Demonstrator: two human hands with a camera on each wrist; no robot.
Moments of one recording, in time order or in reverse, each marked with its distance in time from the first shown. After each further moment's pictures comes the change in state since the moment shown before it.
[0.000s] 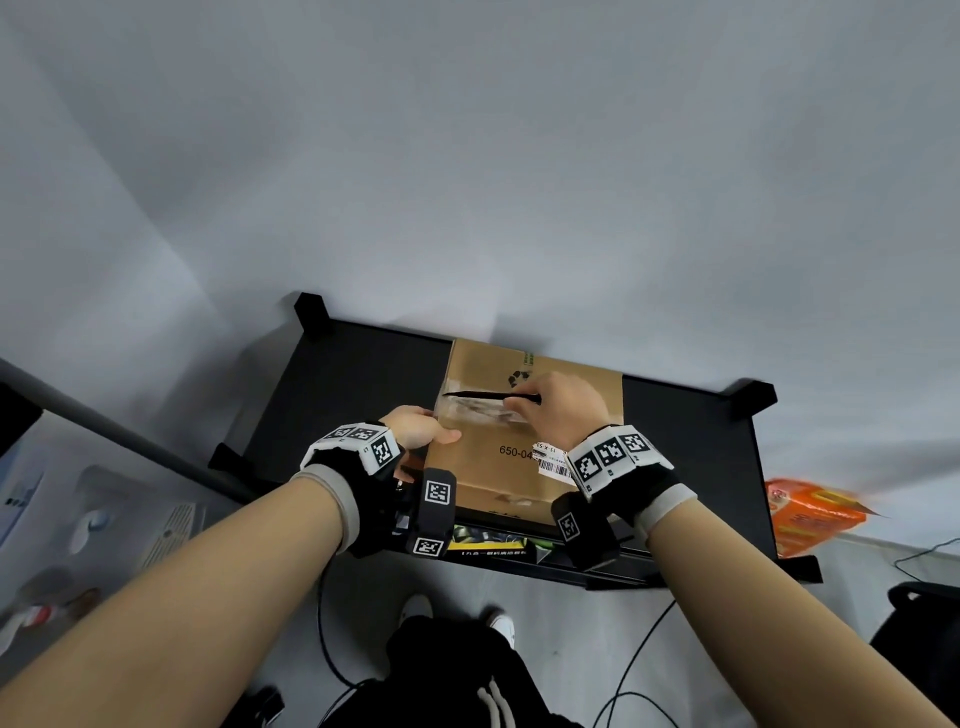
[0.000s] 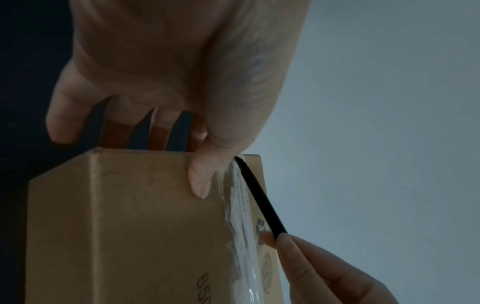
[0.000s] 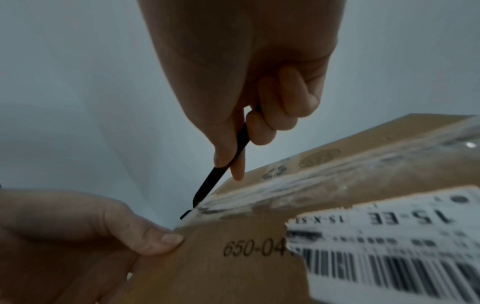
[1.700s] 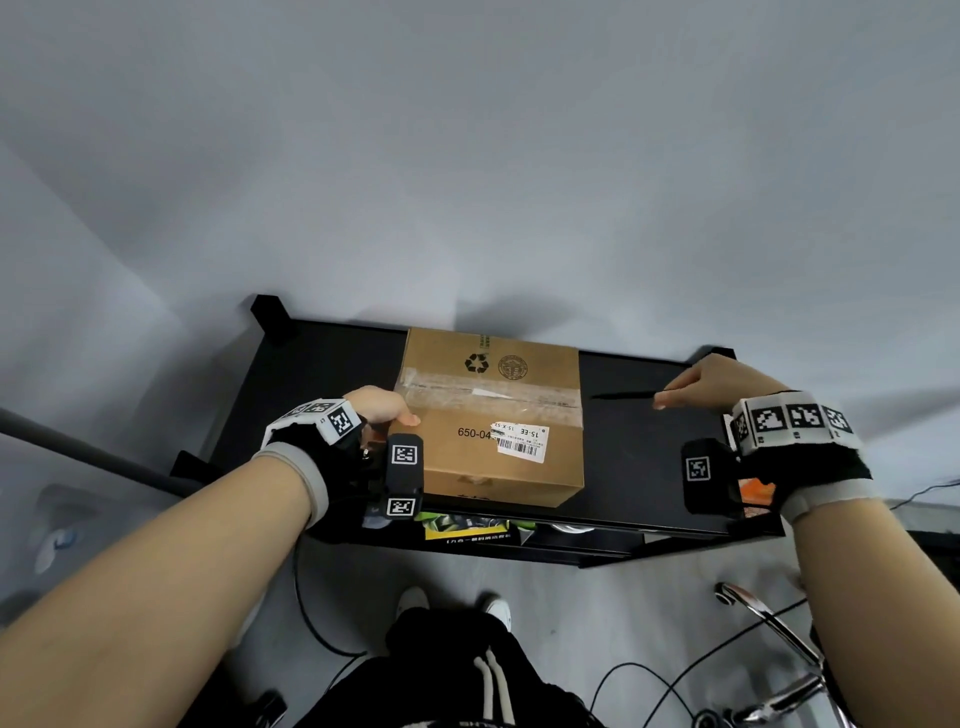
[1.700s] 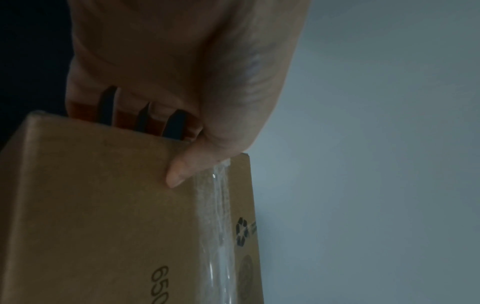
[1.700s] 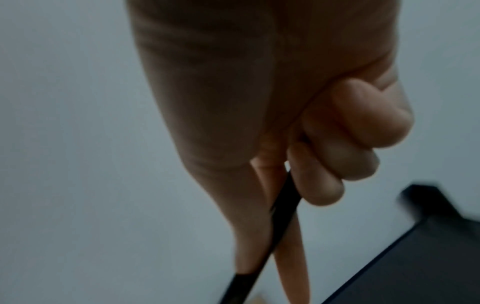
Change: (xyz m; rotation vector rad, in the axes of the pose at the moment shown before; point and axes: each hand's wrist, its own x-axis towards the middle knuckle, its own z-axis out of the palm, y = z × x) left_hand 0.014 0.020 0.009 0.243 0.119 -0.011; right_hand -0.052 0.161 -0.109 0.049 -0.252 0.399
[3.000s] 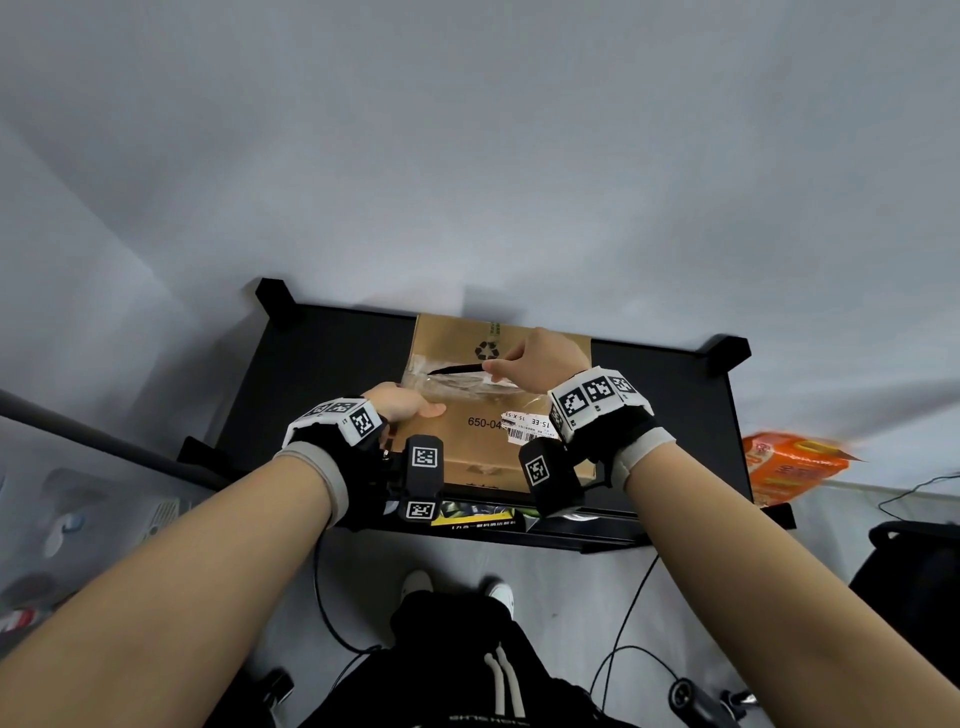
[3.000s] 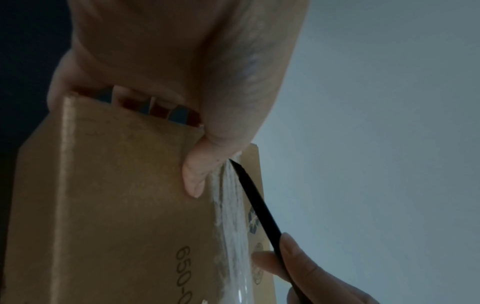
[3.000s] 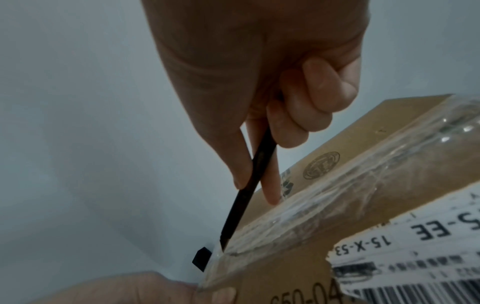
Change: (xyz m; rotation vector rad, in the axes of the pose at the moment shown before) left_hand 0.093 -0.042 0.009 -0.144 -0.067 0.020; right_hand 0.015 -0.161 0.084 0.073 0.112 -0.238
